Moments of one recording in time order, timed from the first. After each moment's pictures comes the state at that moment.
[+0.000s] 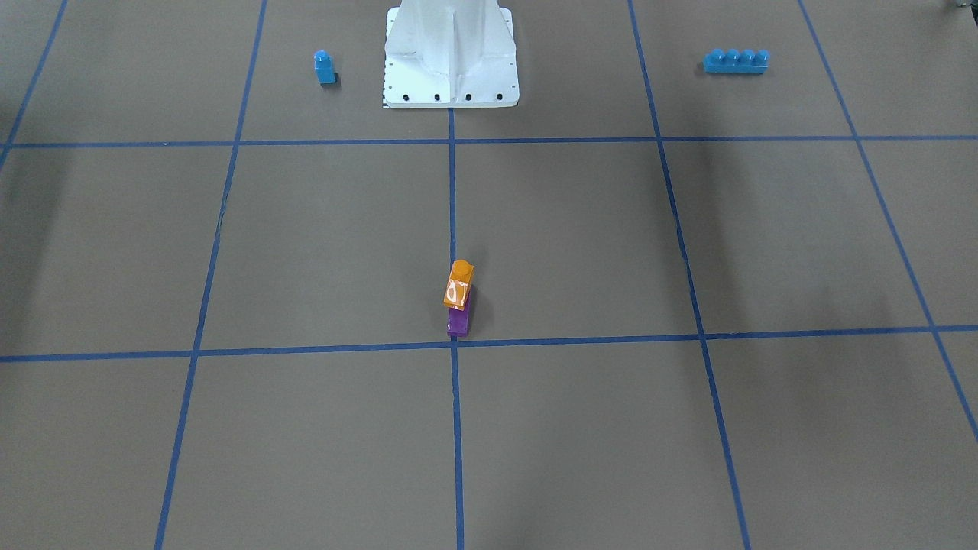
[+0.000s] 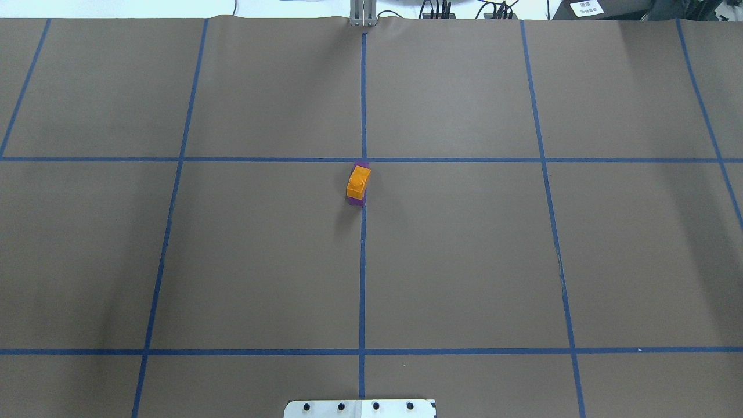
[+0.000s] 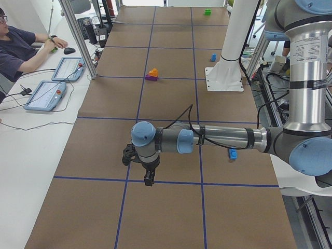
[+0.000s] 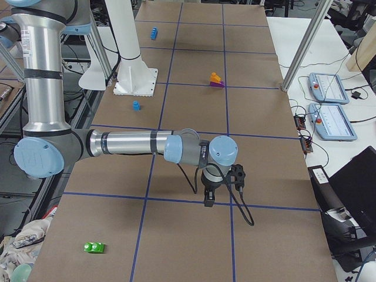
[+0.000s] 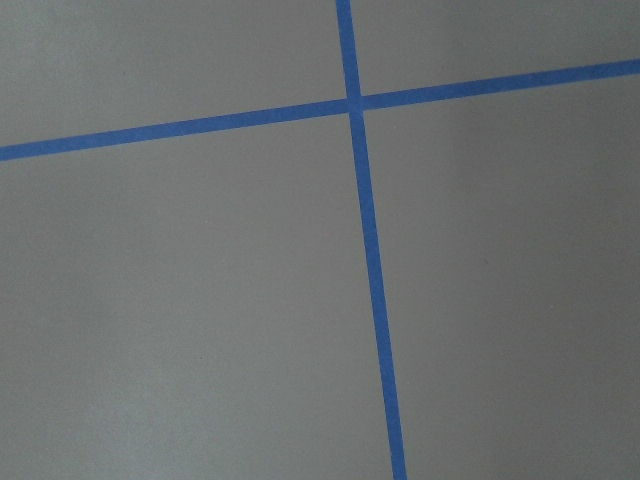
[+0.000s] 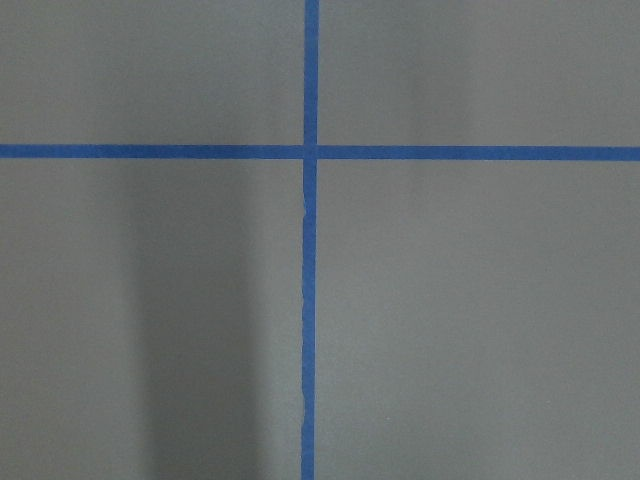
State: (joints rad) left arm -1.52 -1.48 -1.70 -1.52 -2.33 0.11; right arm 1.59 -1.57 1.65 -1.76 2.34 -0.08
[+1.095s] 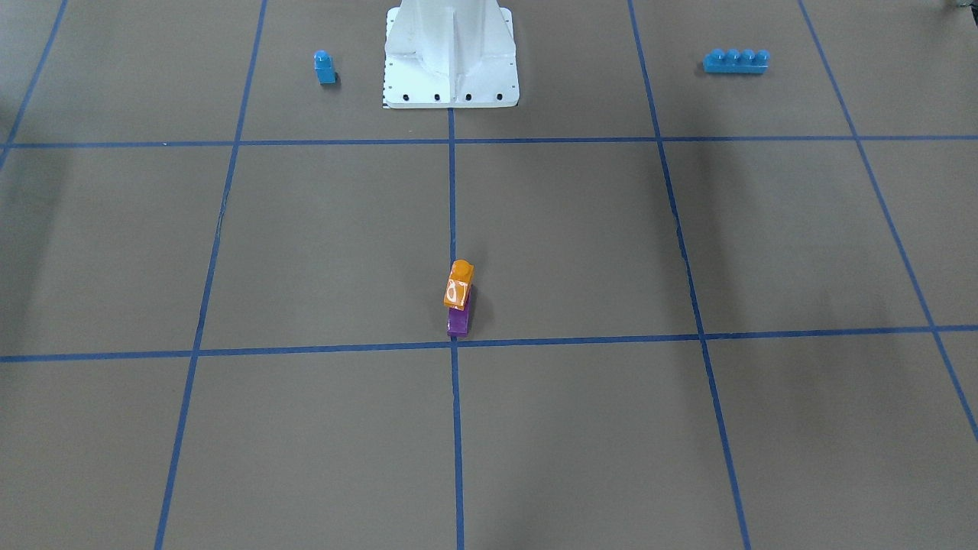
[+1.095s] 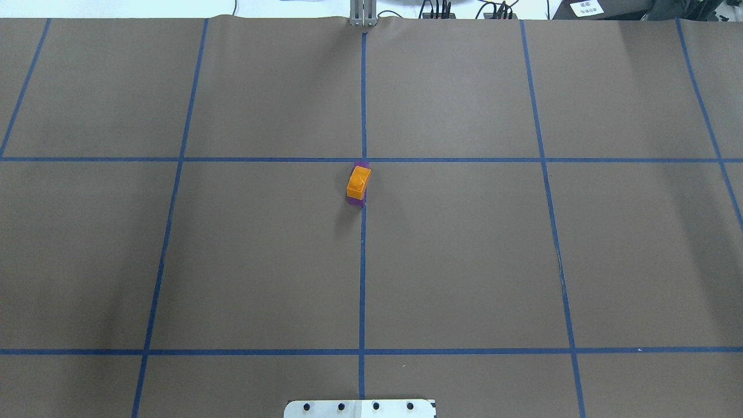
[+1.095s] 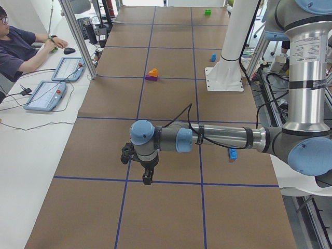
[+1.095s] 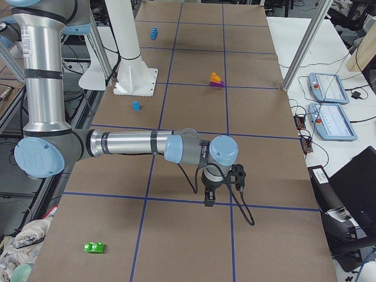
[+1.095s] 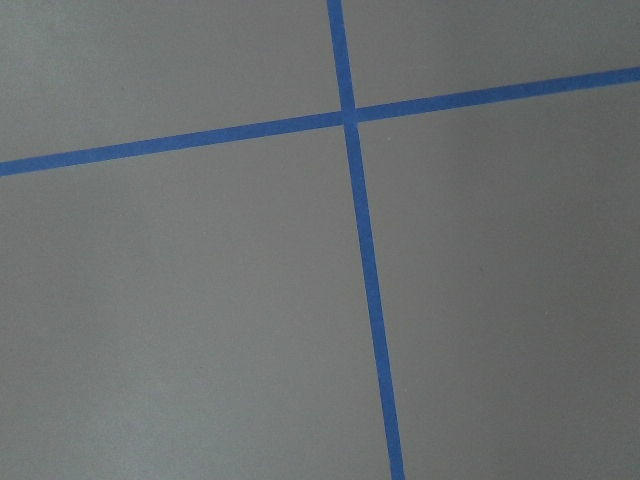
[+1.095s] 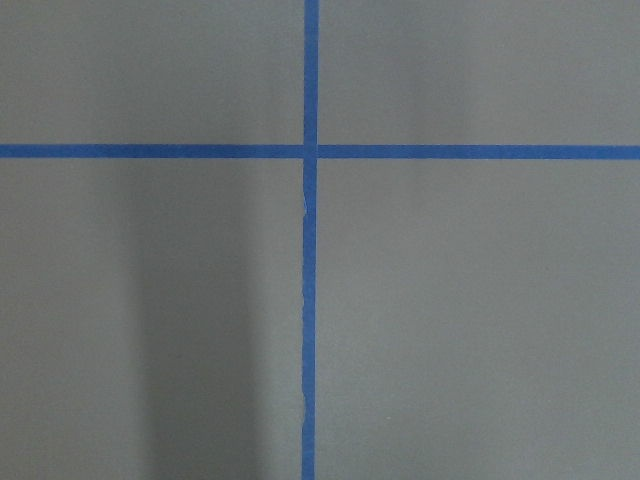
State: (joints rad) left arm -1.52 -1.49 -1.70 -1.52 -2.33 0.11; right arm 1.59 -1.58 1.65 -1.76 2.34 -0.08
